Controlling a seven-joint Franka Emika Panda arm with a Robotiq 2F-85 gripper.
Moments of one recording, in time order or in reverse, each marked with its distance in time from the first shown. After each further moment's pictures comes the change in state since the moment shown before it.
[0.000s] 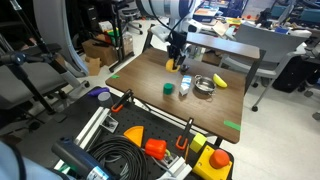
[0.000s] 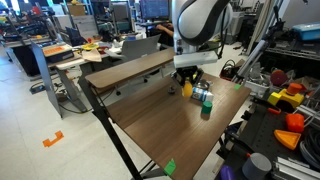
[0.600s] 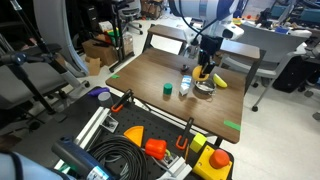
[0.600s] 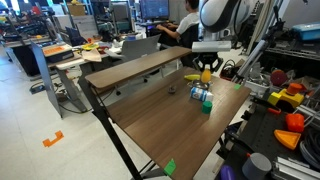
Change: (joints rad) arm -0.147 -0.047 -0.080 -0.042 0.011 -0.004 0.158
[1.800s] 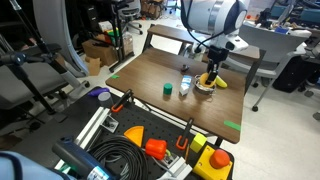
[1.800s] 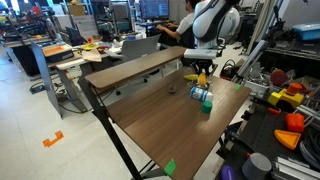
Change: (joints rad) arm -0.051 0.188 0.000 0.197 0.033 -0.040 0.190
